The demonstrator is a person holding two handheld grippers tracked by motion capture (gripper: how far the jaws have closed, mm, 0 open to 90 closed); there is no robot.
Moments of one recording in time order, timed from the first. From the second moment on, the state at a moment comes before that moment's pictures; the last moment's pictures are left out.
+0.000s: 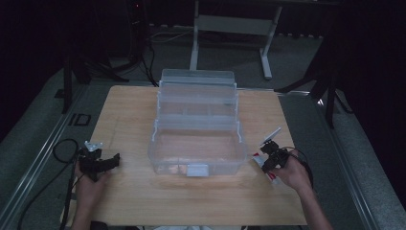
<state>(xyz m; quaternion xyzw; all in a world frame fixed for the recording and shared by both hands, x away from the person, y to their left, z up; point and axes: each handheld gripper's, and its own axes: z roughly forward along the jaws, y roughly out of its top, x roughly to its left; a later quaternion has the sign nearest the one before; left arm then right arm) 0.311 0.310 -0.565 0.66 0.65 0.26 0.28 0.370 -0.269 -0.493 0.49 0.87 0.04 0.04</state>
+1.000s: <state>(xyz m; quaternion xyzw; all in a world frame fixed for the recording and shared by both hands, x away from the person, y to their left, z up) 0.311 0.309 -0.565 0.66 0.65 0.26 0.28 0.375 -0.280 -0.435 0.45 0.89 0.07 0.08</state>
